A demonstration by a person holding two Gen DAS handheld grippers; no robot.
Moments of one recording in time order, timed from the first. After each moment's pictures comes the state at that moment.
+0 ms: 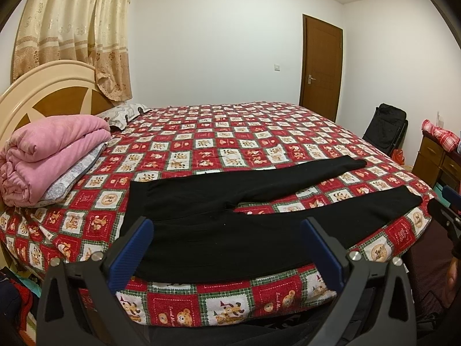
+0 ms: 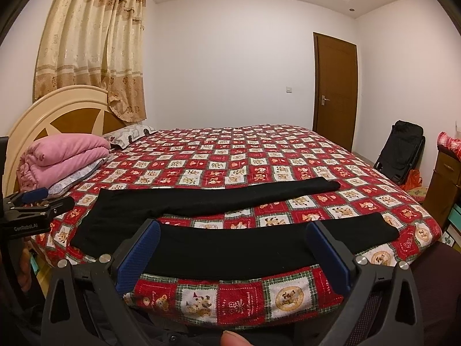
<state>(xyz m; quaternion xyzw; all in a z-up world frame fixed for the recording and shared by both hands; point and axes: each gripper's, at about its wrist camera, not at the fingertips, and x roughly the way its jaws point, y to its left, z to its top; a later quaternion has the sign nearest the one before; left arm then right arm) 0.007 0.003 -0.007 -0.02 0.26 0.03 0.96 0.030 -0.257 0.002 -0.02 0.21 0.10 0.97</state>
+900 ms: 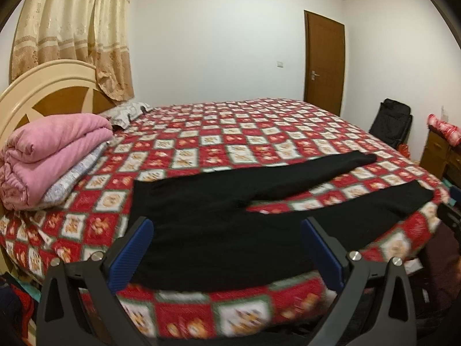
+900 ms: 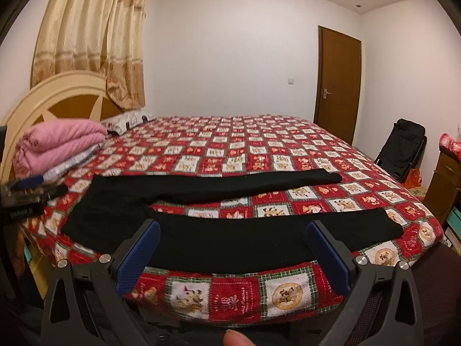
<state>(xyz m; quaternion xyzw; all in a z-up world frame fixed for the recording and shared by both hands) 0.040 0.035 -0.033 0.00 0.26 0.05 0.97 0.056 -0.255 -0.025 -0.05 0.23 0.10 0.97</state>
